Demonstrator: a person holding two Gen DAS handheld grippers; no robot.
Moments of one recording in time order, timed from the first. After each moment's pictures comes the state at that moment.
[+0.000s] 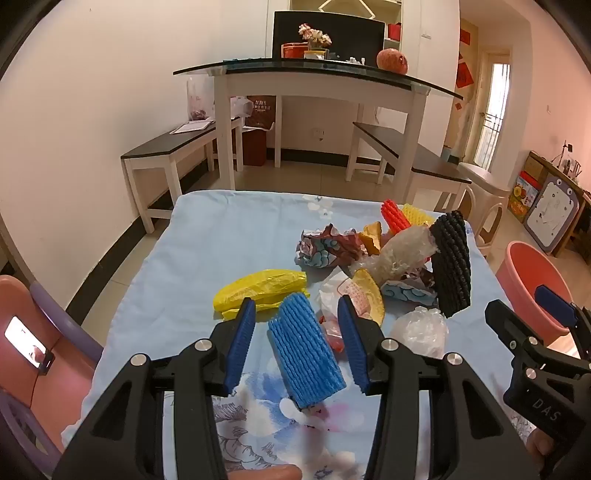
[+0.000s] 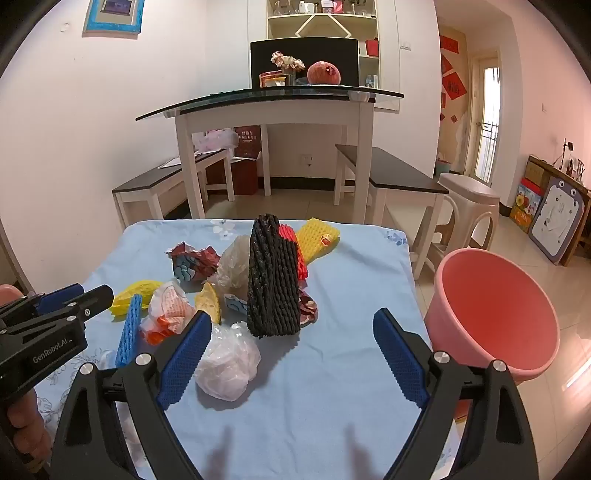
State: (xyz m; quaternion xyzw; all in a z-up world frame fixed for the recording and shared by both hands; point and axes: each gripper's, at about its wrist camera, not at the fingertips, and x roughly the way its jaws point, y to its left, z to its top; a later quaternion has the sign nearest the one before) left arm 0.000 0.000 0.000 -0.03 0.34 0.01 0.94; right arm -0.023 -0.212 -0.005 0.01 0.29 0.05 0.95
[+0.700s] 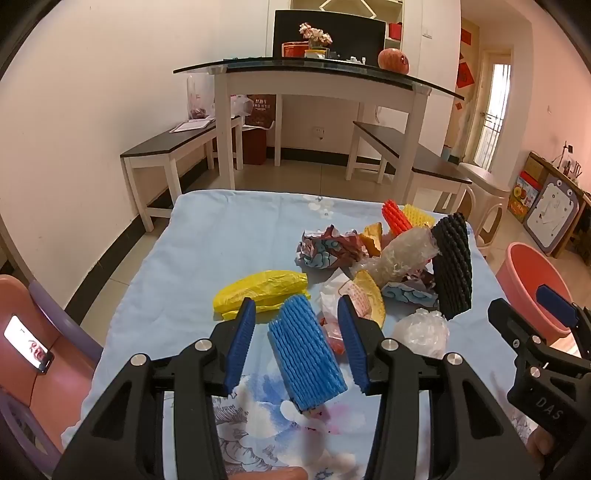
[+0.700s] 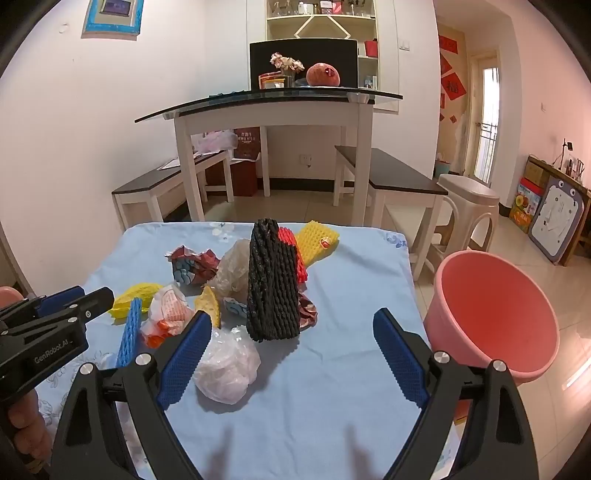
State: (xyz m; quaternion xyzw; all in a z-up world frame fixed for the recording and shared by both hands) left arm 0.000 0.000 0.000 -0.03 0.34 0.01 0.94; right arm -0.023 -0.212 -0.003 0.01 0.29 0.05 0.95
